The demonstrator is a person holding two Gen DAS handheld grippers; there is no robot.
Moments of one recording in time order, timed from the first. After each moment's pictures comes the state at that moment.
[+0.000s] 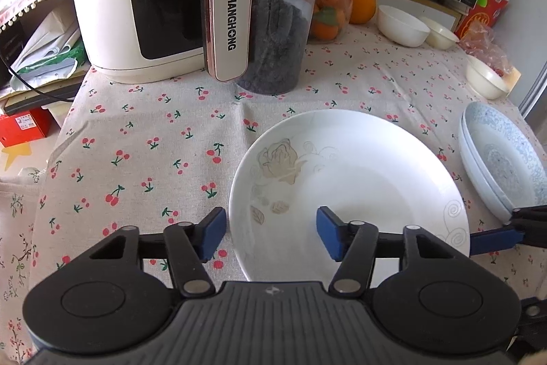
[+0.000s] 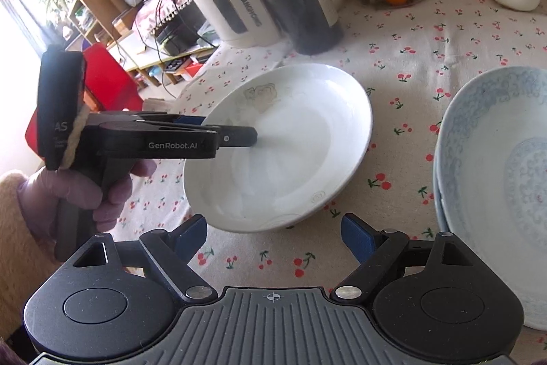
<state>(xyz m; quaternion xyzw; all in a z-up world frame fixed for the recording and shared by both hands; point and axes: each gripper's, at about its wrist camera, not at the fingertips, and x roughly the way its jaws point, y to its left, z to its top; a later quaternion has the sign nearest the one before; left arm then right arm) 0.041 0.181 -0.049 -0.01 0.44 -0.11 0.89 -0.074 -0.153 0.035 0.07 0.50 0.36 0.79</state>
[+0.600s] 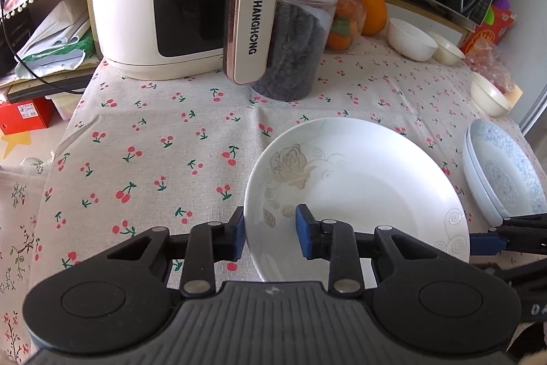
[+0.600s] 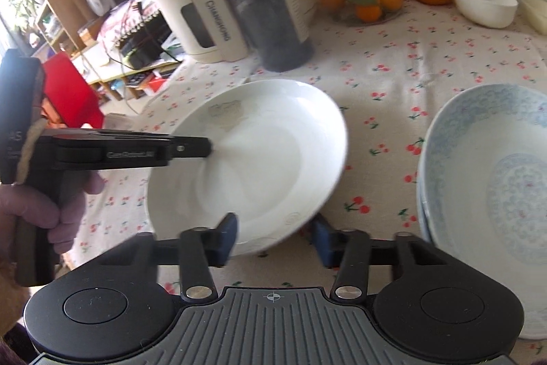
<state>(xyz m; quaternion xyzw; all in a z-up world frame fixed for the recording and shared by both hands) 0.041 0.196 -0.047 -0.03 0.43 -0.10 0.90 -0.069 -0.143 0.034 0.03 0.47 0.29 0.83</state>
